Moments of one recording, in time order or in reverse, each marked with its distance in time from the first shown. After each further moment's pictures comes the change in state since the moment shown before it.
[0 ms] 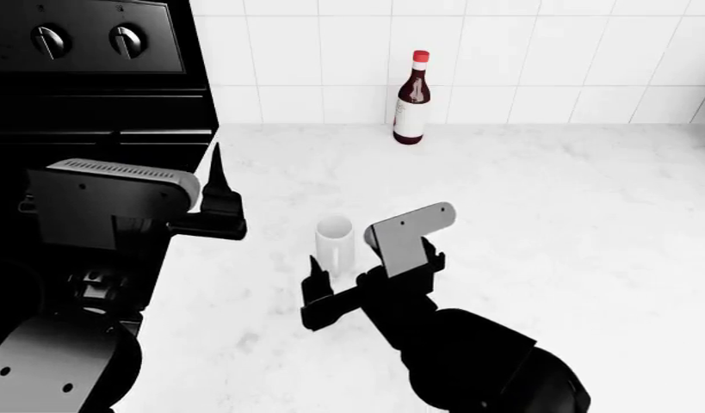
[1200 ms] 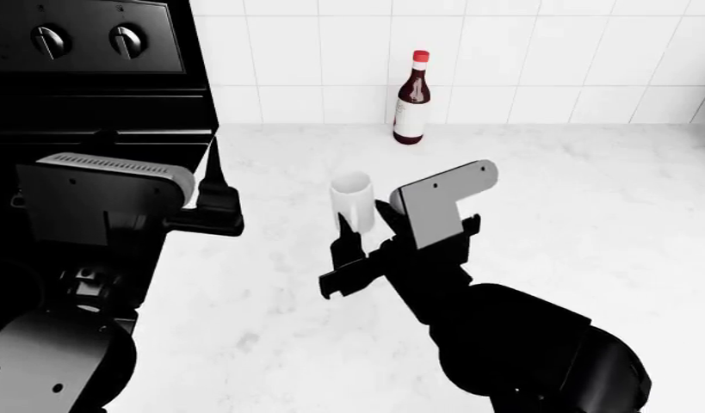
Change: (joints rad) left arm -0.018 -0.017 -0.006 0.018 -0.035 -0.017 -0.013; right arm 0.097 0.084 0.057 -0.181 0.102 0.115 0.109
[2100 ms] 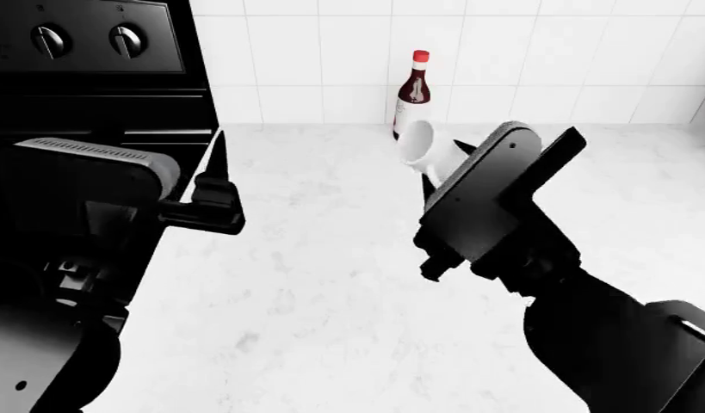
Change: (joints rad) left arm -0.054 0.001 -0.086 0.049 -0.151 -0.120 0.039; right arm 0.332 0.448 -0.425 -0.249 -0.412 0.088 -0.122
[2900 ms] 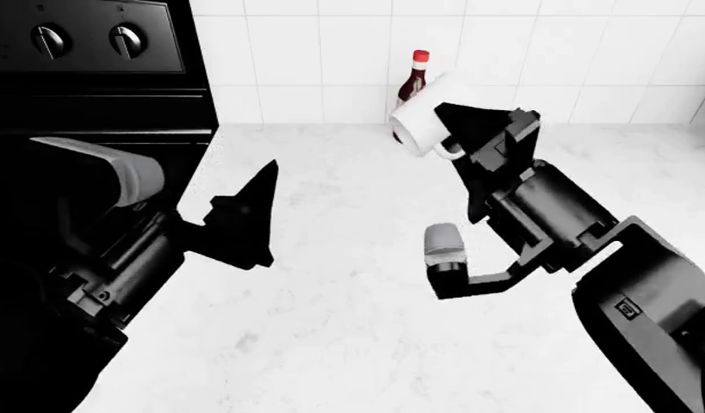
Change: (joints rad) left arm -0.106 0.093 -0.310 0.017 -0.530 -0.385 0.039; right arm 0.524 0.222 -0.870 0.114 -1.009 -0.318 -0.240
